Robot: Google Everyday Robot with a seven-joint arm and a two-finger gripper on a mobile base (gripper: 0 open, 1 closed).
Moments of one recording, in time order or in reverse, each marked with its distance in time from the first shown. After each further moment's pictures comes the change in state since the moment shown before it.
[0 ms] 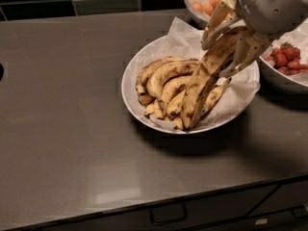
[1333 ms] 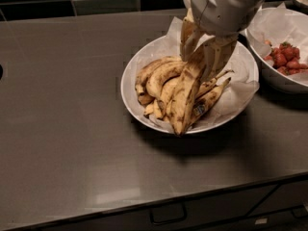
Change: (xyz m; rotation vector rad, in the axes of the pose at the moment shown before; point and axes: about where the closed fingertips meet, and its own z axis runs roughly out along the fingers) arm 0.001 -0.011 0.058 -0.228 0.039 -0.011
